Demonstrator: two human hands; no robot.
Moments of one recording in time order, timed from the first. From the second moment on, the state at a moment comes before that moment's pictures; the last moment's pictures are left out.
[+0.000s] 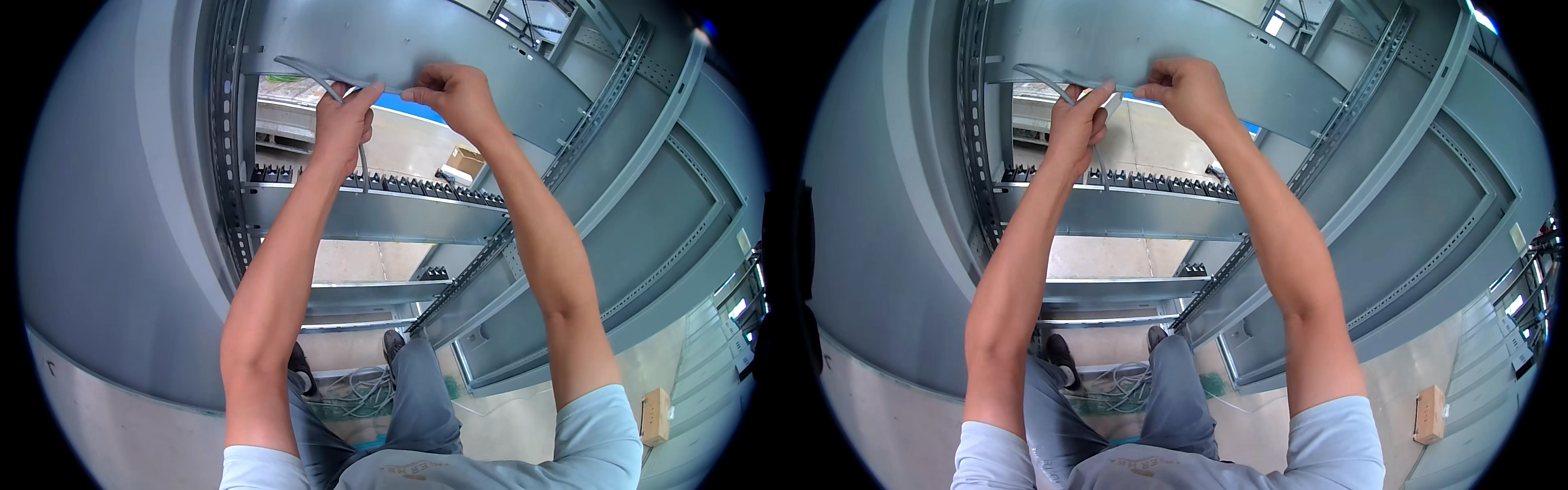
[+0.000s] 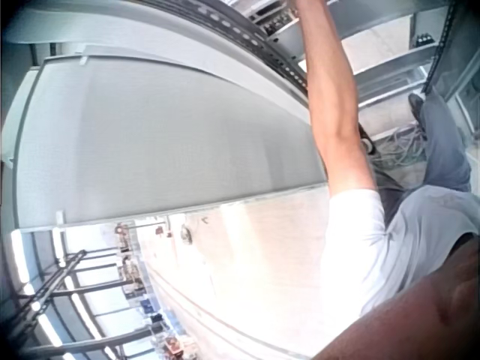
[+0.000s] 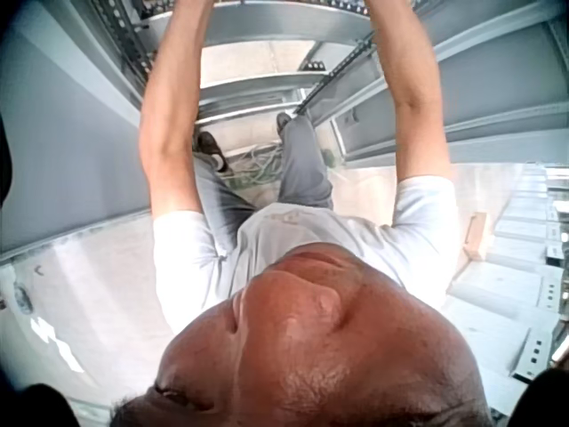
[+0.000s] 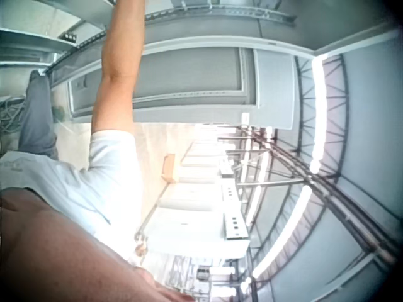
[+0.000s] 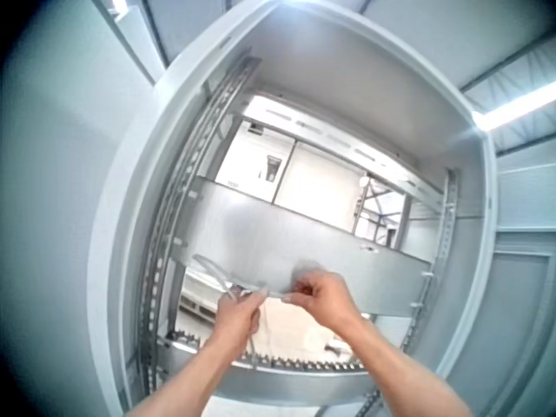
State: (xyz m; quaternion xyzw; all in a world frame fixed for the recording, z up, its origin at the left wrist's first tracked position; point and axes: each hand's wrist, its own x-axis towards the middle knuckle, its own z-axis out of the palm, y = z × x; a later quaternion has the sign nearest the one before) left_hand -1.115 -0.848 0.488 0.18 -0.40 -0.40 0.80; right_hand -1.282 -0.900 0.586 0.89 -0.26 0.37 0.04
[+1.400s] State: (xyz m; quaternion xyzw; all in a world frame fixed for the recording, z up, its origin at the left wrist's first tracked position) left_hand -1.103 -0.855 0.492 0.20 -0.37 -0.42 0.81; right_hand -1.266 -0.899 0.584 0.89 -0.24 0.35 0.18
